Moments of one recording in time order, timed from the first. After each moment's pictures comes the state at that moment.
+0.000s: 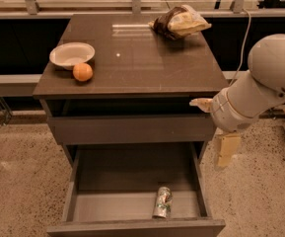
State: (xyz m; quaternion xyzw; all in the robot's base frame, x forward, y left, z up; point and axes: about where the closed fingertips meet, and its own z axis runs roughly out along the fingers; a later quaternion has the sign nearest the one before) arm 0.483 -0.177 0.786 -0.76 0.62 0.03 0.18
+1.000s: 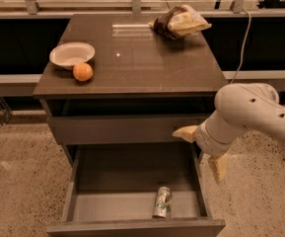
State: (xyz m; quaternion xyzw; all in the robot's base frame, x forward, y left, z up) arm 0.492 -0.178 0.666 -0.89 0.43 0.00 0.13
